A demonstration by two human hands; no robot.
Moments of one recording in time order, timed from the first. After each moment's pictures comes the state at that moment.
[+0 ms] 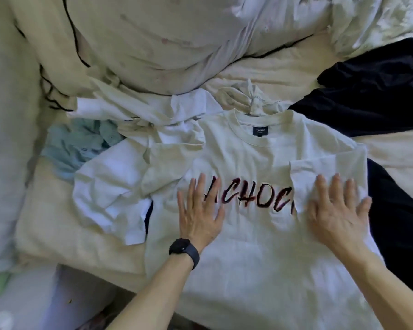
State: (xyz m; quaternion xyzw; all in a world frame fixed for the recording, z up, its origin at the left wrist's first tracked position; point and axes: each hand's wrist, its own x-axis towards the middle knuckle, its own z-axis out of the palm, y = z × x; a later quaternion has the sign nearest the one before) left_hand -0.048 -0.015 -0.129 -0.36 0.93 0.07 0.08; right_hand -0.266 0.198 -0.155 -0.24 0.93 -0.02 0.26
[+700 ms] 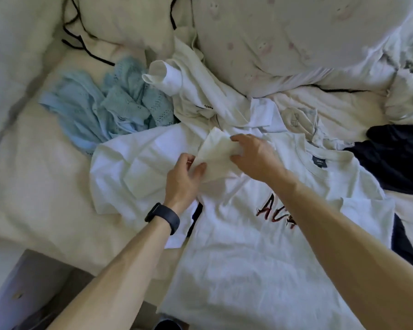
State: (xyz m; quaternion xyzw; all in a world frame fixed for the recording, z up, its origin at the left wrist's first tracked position) left_hand 0.036 -0.222 -0.100 -0.55 0.66 0.49 -0.13; right_hand -0.158 -0.165 -0.047 -0.47 0.83 -0.10 0.29
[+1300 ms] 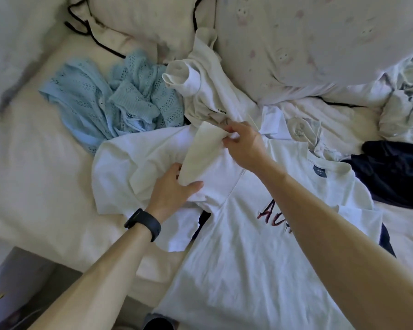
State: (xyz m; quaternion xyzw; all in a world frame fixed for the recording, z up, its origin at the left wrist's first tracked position) left_hand 0.087 -0.246 -0.089 -0.53 0.62 0.58 -0.05; right_hand -0.134 -0.223 -0.055 -0.41 0.83 -0.23 0.30
